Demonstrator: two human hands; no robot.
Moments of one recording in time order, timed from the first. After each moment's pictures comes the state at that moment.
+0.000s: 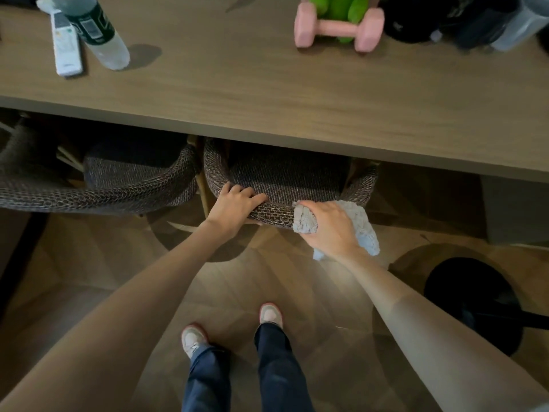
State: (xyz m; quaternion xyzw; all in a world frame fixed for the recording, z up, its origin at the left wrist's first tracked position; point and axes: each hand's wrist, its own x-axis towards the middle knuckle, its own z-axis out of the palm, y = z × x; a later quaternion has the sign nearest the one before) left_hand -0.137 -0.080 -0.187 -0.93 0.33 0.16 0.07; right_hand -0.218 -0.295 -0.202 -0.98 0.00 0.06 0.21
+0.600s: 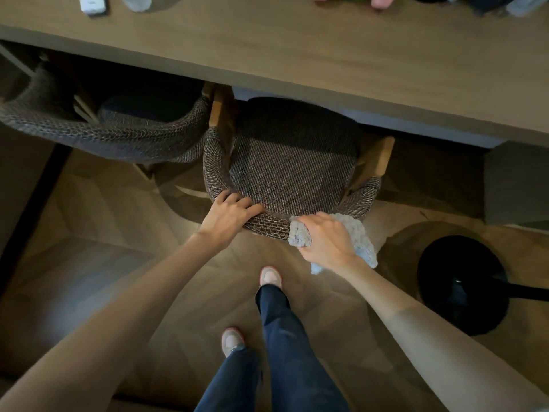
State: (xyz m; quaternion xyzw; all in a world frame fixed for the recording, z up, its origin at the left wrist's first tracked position) left_hand -0.284 -0.025 -0.188 -0.93 0.34 0.14 0.06; right_hand -0.351 -0.249 -0.186 -0.97 -0.10 0.12 0.17
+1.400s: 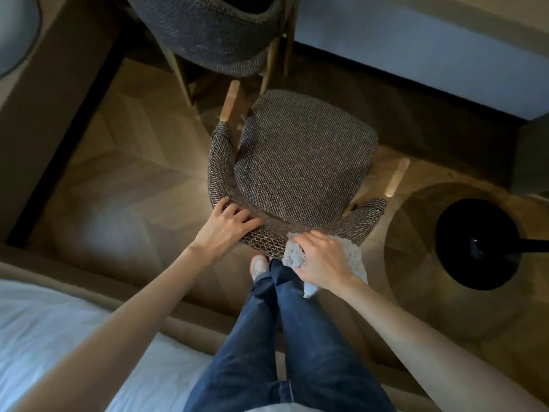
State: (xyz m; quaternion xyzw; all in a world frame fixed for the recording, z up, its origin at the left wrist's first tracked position) left_hand -0.579 0.153 -0.171 -0.93 0.35 0.13 0.00; right_hand -0.630 -0.081 -0.184 -0.96 -0.20 0.08 0.19
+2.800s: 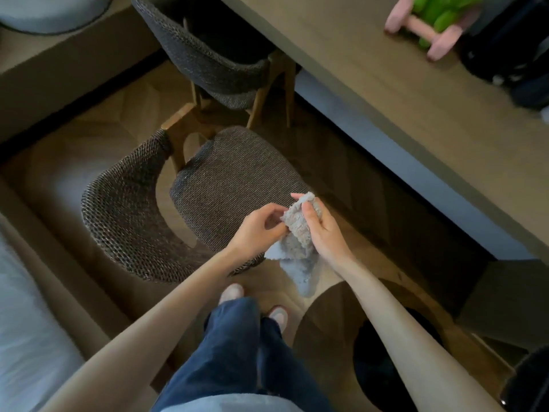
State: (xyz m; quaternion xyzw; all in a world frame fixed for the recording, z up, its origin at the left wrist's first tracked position) left_hand -0.493 -0.232 -0.110 -0.80 -0.14 0.08 -0.57; right_hand -0.436 -0.382 -0.093 -0.78 -0.10 0.30 0.55
